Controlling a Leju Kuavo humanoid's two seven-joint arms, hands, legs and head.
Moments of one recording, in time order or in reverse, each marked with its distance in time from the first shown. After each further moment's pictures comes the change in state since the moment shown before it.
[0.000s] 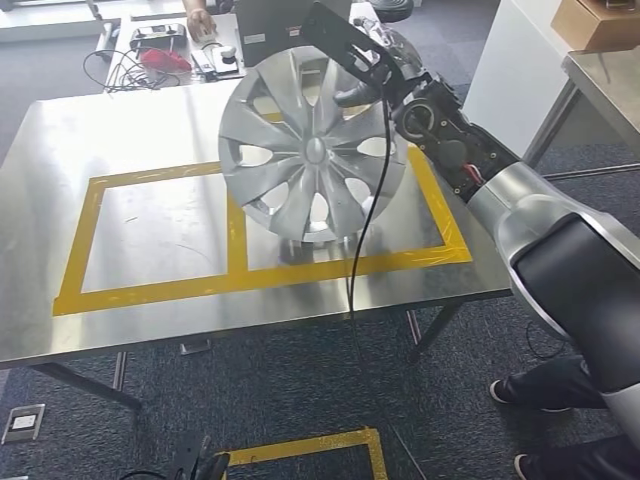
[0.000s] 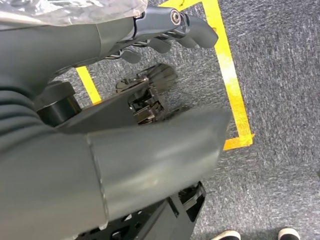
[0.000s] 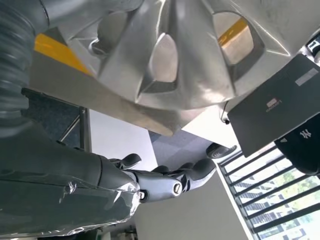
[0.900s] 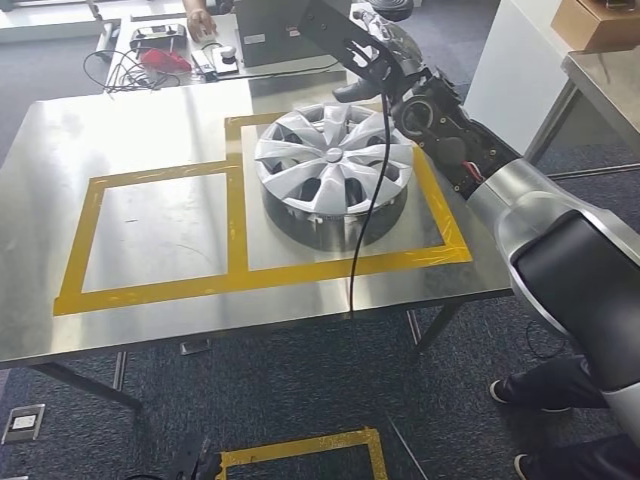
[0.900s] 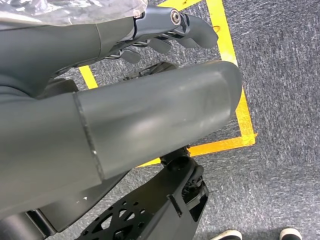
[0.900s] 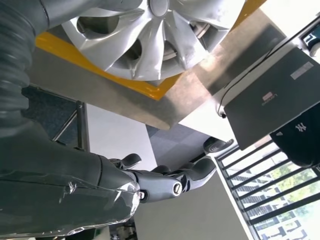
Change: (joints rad) left arm 0.009 0.000 0.000 0.000 0.006 0.000 0.000; right arm -0.012 0.013 0.008 0.002 0.011 -0.013 -0.005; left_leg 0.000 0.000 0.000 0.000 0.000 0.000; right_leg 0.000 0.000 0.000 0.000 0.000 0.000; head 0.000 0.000
